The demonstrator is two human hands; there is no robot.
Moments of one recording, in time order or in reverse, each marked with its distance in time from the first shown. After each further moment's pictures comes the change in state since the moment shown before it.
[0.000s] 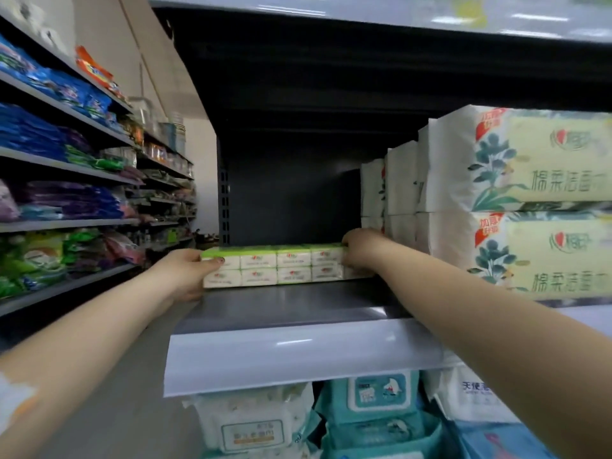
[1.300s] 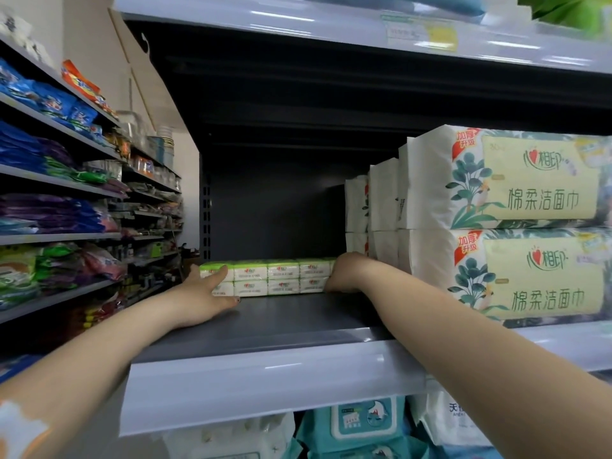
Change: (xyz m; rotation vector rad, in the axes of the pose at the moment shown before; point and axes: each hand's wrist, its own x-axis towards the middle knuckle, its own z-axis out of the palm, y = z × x) left_hand 0.022 -0.002 0.031 0.816 -0.152 0.174; right_hand 0.000 0.009 0.007 -0.038 -0.106 -0.021
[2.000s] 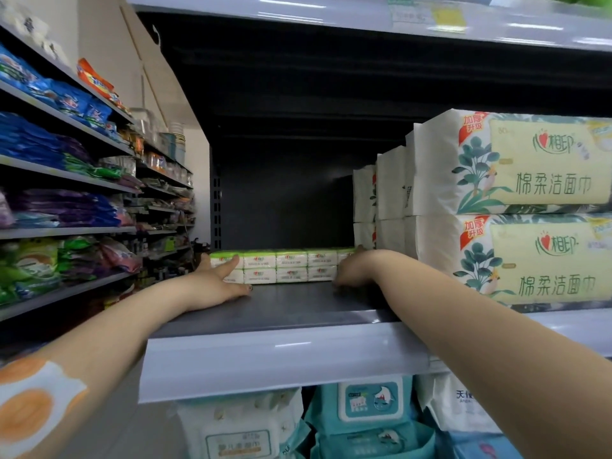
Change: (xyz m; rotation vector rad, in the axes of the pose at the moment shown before) left_hand -0.009 0.004 -0.002 -0.038 -0.037 -0.041; right_hand -0.012 0.000 -0.002 -0.029 -0.159 -0.020
